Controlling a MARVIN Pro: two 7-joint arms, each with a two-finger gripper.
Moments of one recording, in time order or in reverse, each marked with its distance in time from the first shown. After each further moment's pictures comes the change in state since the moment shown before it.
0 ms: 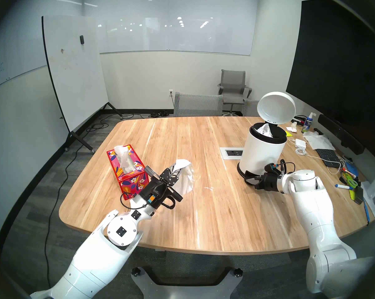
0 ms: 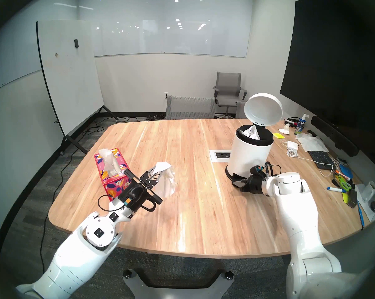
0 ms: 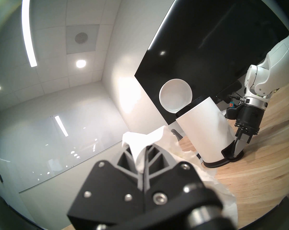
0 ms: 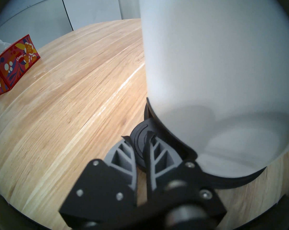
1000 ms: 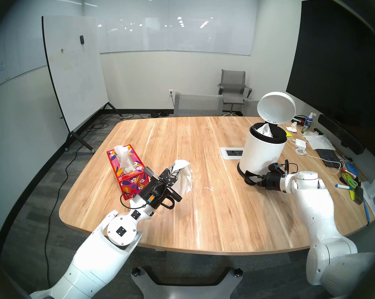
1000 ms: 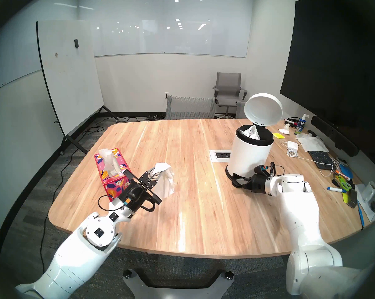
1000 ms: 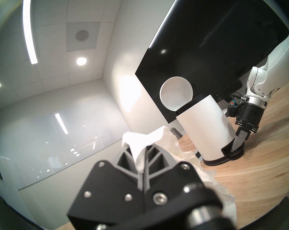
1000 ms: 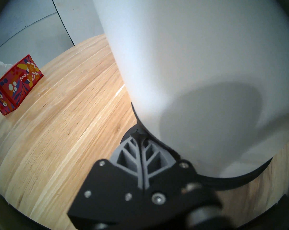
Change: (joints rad) left arm -0.012 -0.003 0.004 0.019 -0.015 0.006 -0.002; right arm 0.076 0.009 0.027 0.152 0.056 -0.024 0.051
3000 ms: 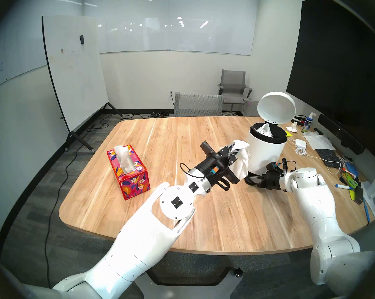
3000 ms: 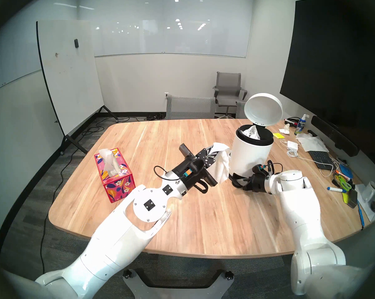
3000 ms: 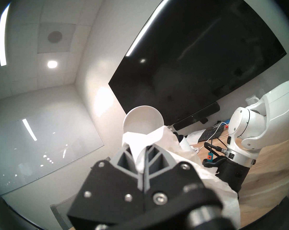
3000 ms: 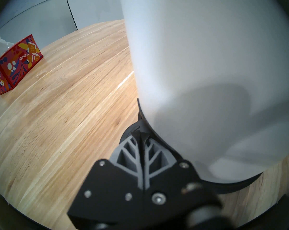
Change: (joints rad) left arm -0.301 -0.255 0.299 -0.013 0.063 0.405 -0.096; right arm -0.006 0.030 -0.062 -0.038 -0.038 -0.023 -0.004
